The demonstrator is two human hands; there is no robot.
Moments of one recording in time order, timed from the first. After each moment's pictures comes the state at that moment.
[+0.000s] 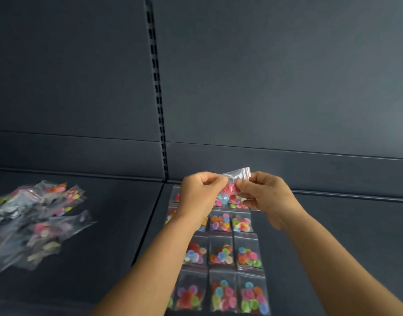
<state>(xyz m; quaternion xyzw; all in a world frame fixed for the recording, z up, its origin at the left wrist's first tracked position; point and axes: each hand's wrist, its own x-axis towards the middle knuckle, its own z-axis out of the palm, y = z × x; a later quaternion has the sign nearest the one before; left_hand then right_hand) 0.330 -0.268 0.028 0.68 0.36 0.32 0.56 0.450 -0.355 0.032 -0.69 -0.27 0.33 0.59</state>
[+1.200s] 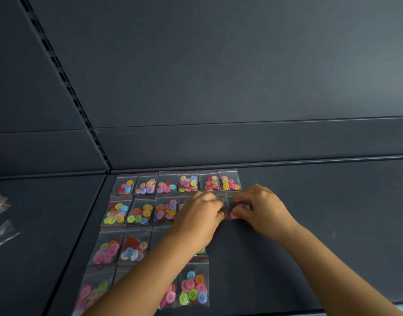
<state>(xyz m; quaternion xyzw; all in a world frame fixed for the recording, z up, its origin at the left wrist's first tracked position) 0.401 -0.335 -0.038 0.97 0.19 0.06 0.17 0.527 -0.448 -0.044 -0.85 -0.45 0.10 0.25</state>
